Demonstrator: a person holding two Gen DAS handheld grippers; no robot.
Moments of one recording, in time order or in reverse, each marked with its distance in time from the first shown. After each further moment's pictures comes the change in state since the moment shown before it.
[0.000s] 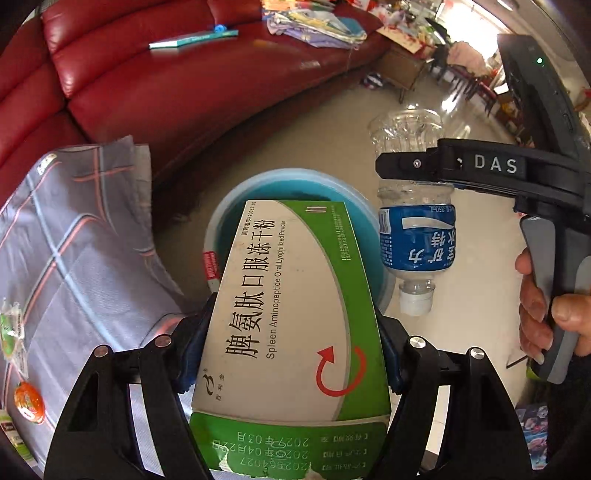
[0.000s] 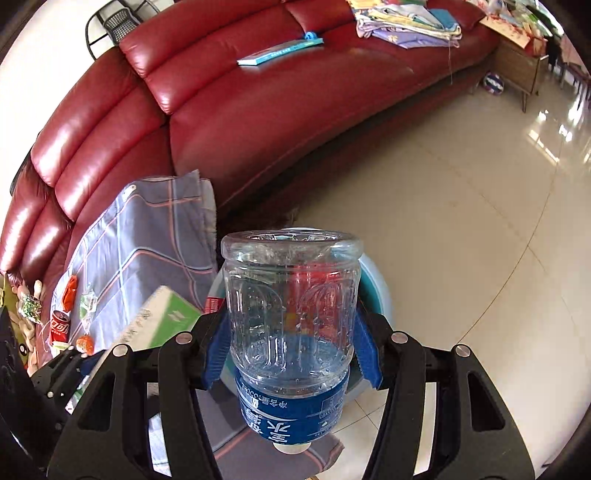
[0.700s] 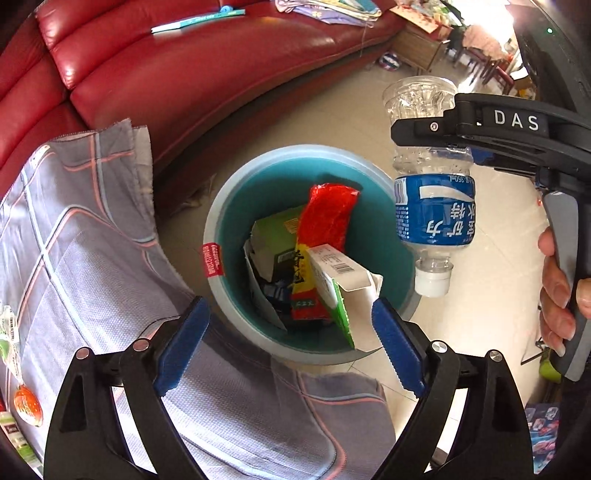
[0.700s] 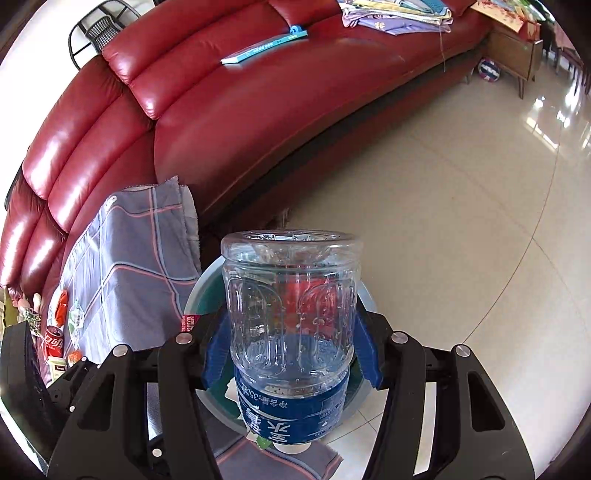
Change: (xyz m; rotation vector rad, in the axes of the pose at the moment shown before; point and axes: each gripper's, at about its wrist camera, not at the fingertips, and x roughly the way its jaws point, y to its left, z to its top) left arm 0.040 0.005 0.008 -0.010 0.064 0.086; right arm 0.029 -0.026 0.011 0.042 0.007 0.011
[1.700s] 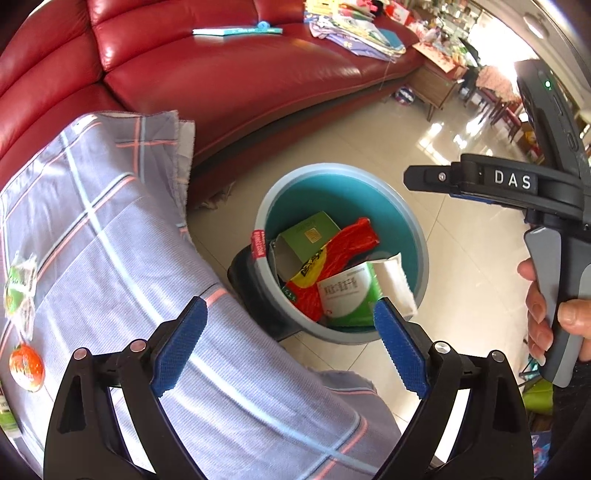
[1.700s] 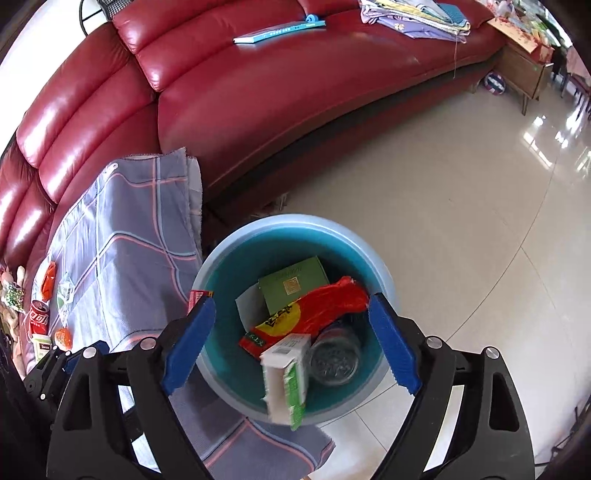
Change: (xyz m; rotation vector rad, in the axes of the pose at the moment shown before) left arm -0.049 0.046 -0.033 -0.133 -0.092 -0.033; right arm 0.000 0.047 -0.014 -0.083 0.053 -0.072
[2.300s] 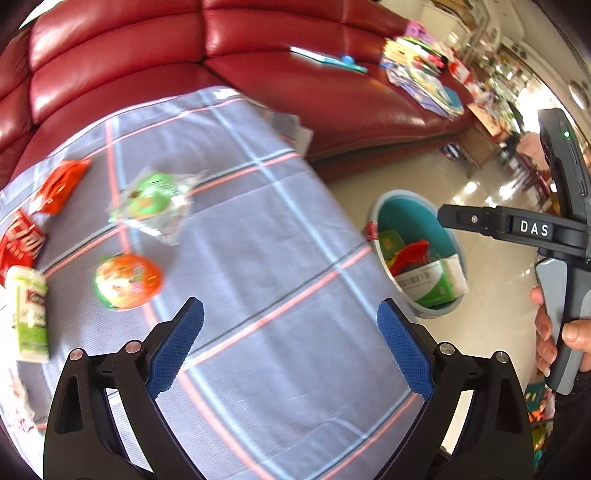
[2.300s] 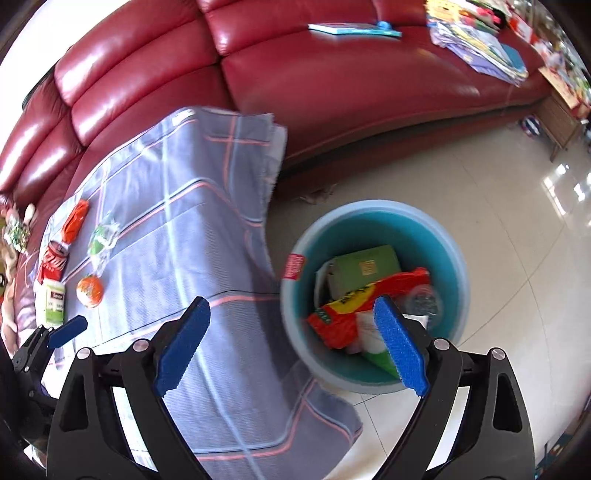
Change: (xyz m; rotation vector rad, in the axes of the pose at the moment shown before) left arm -0.091 0.127 -0.081 -0.243 -0.115 0.084; right arm -0.011 0.135 -0.038 -0.214 0.040 0.013
